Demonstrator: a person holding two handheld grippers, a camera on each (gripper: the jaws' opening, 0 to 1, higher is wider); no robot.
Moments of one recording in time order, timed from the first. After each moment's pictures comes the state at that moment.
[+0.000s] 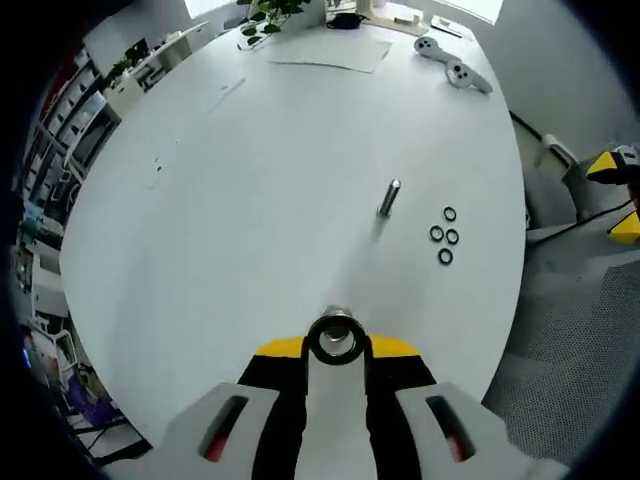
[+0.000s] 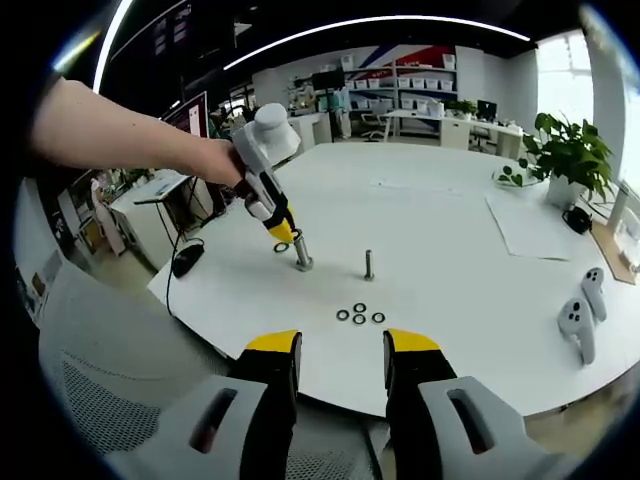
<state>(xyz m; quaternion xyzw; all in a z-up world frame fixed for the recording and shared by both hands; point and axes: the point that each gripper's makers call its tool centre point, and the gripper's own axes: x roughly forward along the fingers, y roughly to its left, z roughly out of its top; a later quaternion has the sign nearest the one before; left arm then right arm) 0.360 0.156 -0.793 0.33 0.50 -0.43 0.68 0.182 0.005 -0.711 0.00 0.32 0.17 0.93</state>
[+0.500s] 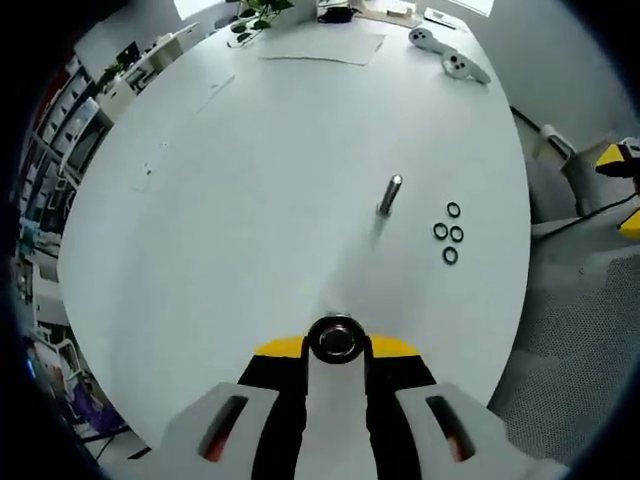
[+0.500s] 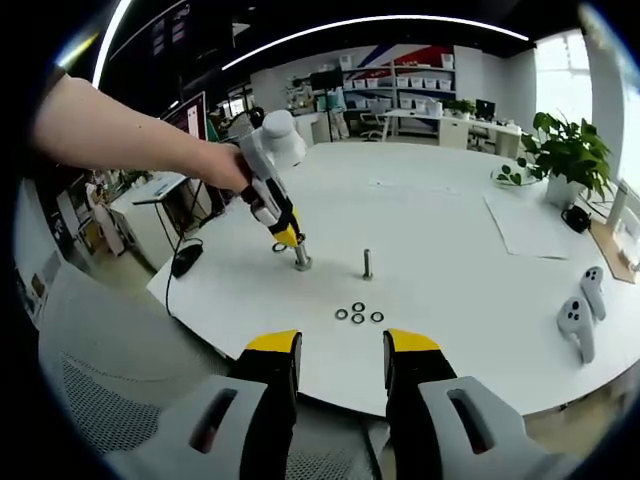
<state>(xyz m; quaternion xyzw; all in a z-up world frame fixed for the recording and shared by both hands) 0.363 0.150 -0.810 0.35 0.50 -0.44 0.66 0.182 0.004 -0.712 0.00 0.33 0.17 0.93</state>
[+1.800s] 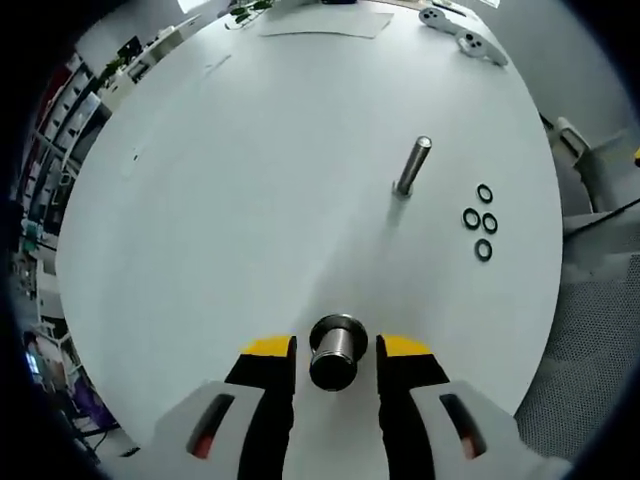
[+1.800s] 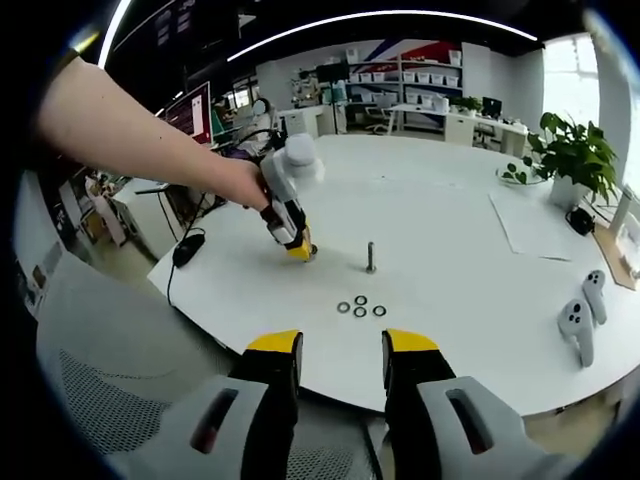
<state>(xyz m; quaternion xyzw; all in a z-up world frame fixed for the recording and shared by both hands) 0.367 0.149 -0.848 0.35 0.50 -0.41 0.67 0.179 0.006 -0.717 -0.02 0.34 0.18 0.92</state>
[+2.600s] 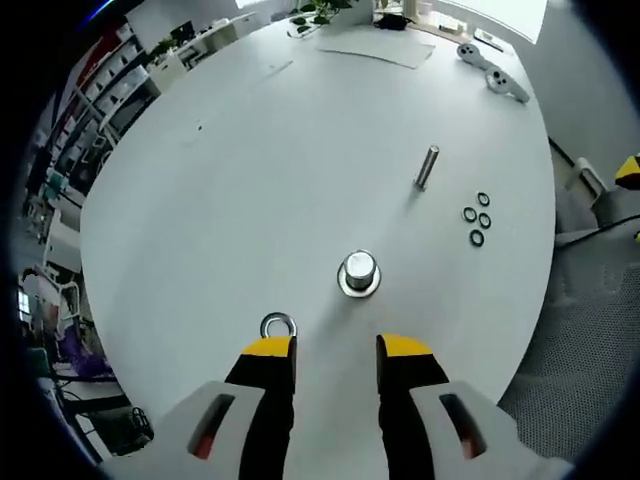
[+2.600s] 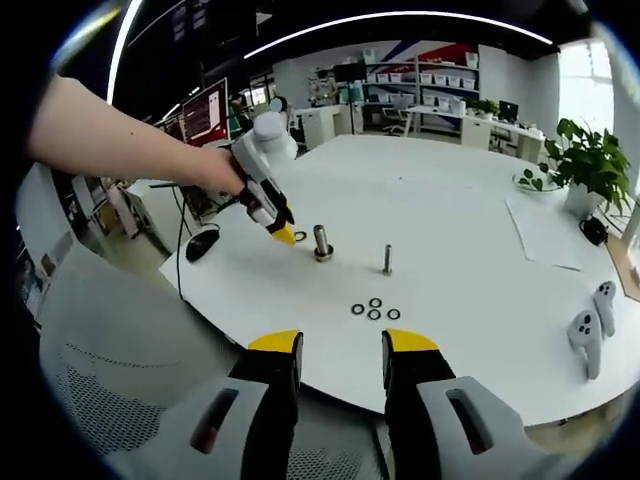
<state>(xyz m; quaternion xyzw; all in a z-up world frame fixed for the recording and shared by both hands) 0.348 0.206 -0.812 0.30 0.50 -0.35 0.73 0.177 0.018 -0.716 -0.02 0.34 0.21 0.92</state>
